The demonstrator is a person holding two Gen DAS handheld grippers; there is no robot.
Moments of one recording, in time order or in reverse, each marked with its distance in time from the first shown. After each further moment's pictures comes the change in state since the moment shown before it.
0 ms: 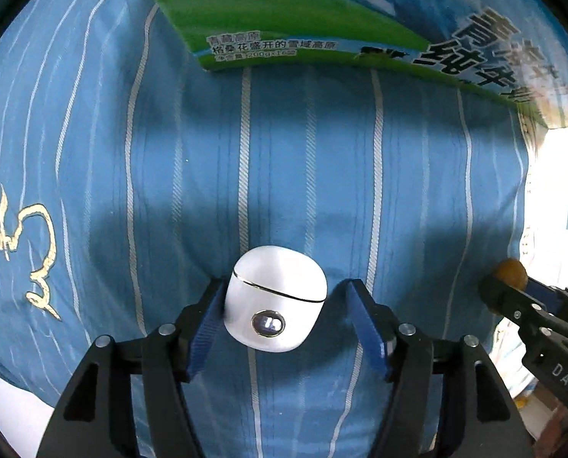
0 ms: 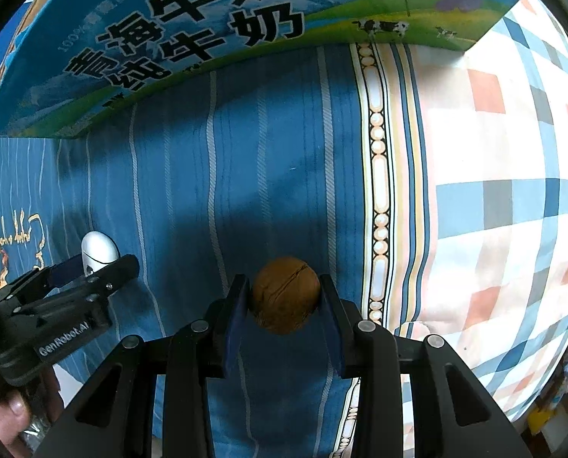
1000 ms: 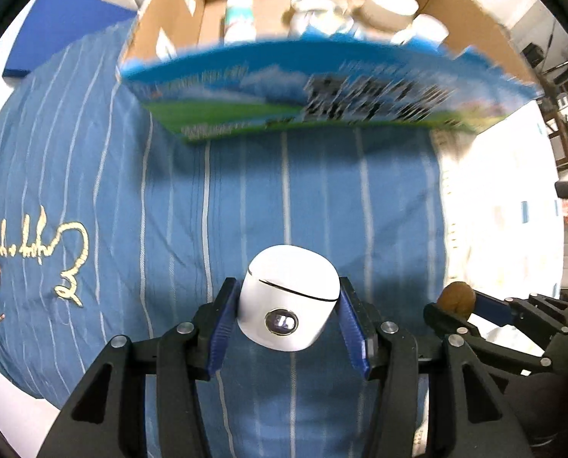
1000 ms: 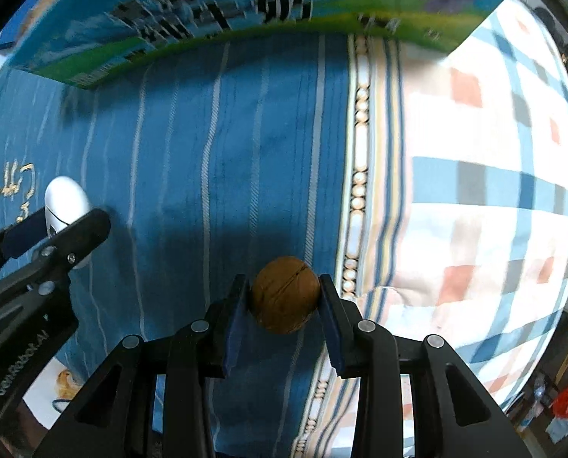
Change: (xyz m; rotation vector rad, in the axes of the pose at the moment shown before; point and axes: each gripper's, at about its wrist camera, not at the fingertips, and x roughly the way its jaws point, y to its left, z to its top) left arm -0.127 -0.109 -0.070 0.042 -0.209 -0.019; right arm -0.014 0.002 -0.045 -0.118 -0.057 -0.083
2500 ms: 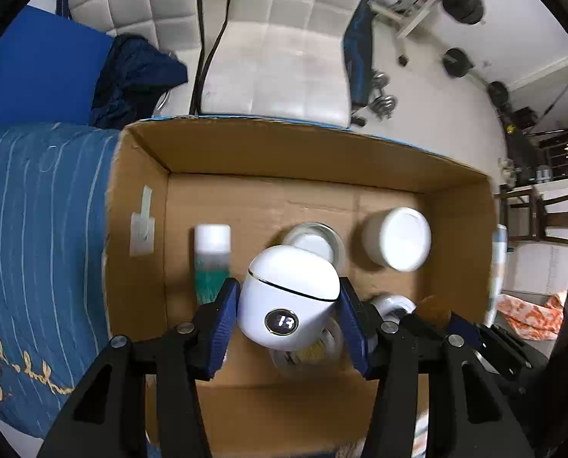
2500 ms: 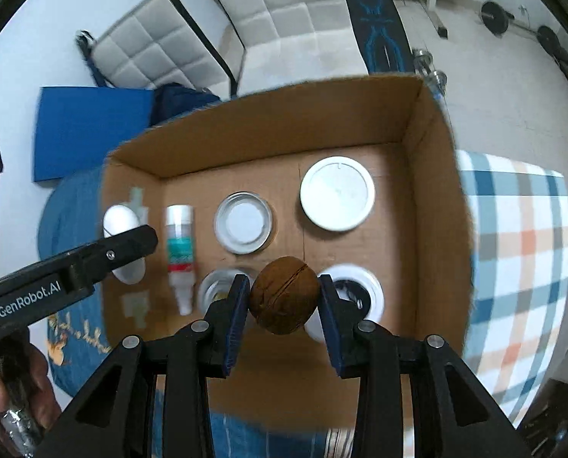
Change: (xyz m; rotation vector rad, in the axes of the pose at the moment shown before) left arm 0.019 0.092 0.321 -0.123 0.027 -0.133; right arm -0.116 -0.028 0.266 0.052 -0.174 0.171
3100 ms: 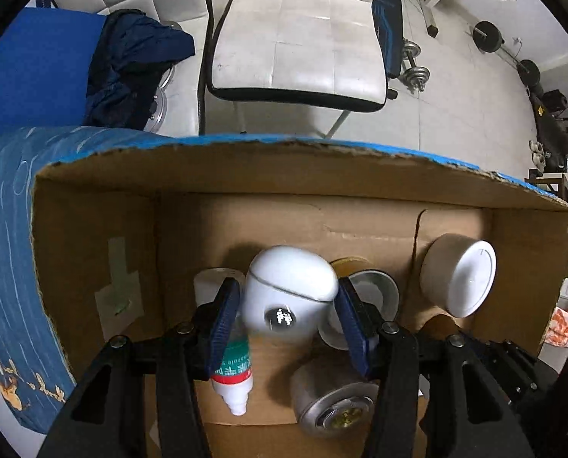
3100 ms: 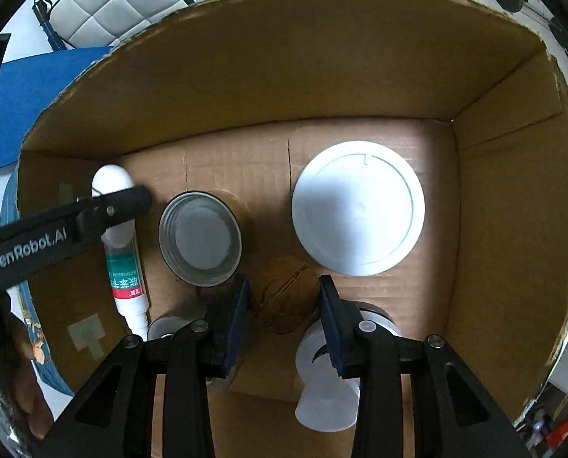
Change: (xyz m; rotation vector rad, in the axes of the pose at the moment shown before) left arm 0.064 0.008 0.042 0.025 0.109 0.086; right arm 0.086 -0.006 0.038 -0.001 0.172 -0.062
